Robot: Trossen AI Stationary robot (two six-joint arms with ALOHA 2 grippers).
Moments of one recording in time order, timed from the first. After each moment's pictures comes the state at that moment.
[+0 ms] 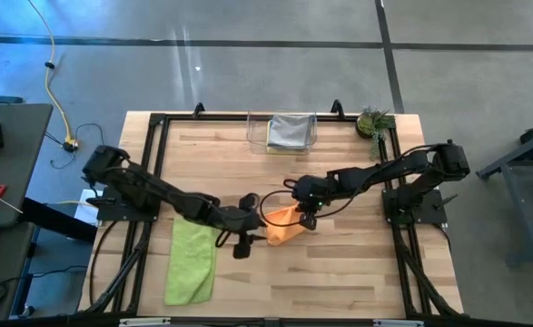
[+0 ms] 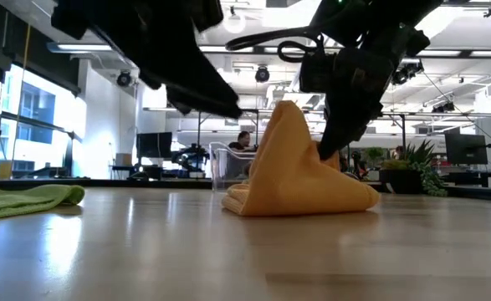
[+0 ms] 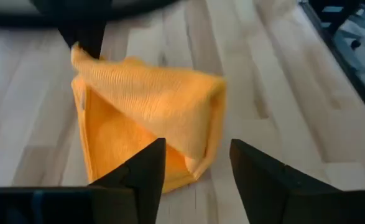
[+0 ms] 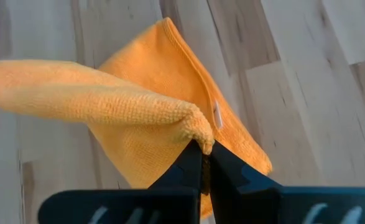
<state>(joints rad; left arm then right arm) -0.18 1.64 0.84 0.18 -0.15 -0.19 0.04 1.57 0.87 -0.28 -0.09 0.33</state>
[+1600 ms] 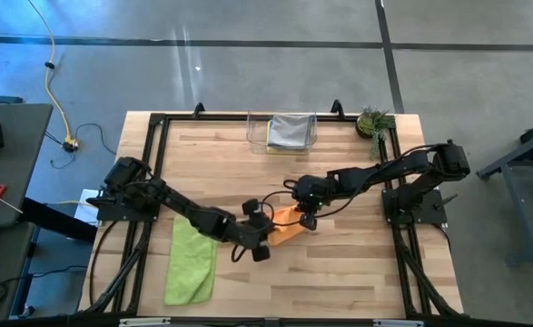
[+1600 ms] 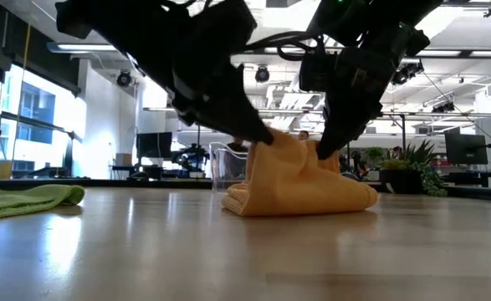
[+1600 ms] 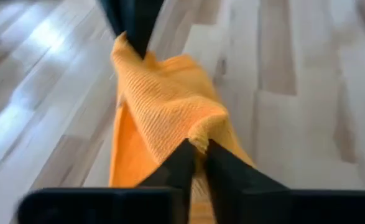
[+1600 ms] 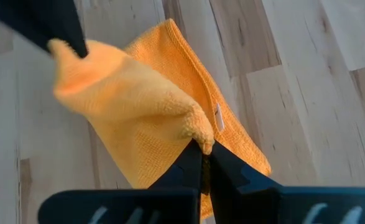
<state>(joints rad) -0.25 1.87 1.01 0.13 -0.50 -0.35 0.04 1.57 0.87 -0.28 -0.09 0.31</state>
